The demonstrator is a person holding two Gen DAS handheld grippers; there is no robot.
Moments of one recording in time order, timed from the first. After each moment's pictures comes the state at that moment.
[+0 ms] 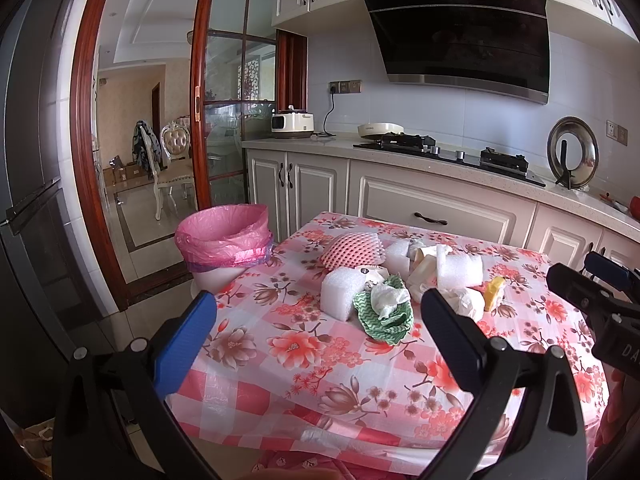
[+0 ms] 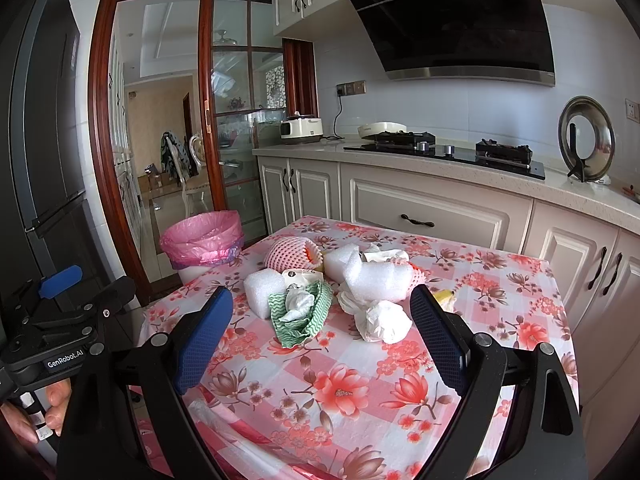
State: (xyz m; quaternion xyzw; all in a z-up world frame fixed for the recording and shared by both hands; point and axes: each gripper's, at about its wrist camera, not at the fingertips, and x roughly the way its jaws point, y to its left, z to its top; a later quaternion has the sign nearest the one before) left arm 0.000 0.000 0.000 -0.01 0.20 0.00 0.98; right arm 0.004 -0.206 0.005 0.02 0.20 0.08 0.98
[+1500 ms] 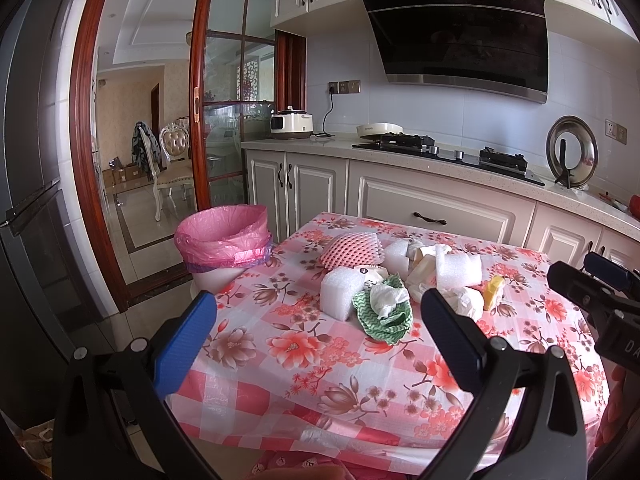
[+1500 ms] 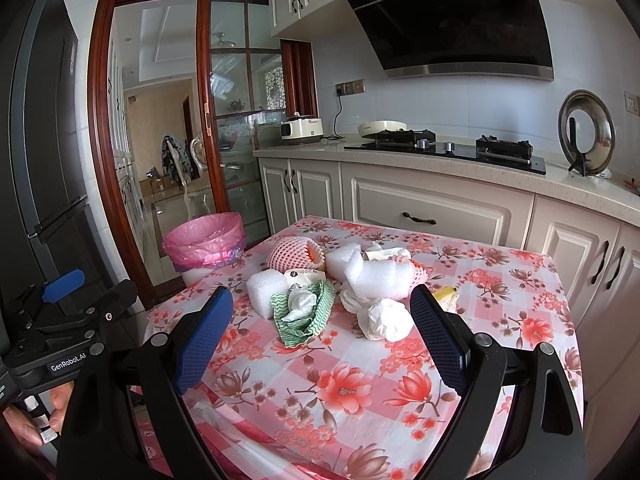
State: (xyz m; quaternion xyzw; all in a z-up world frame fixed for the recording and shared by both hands) left arm -0.001 -0.001 0.000 0.00 0.20 0.00 0.98; right arm 0.002 -0.209 0.006 0.02 0.20 0.08 0.98
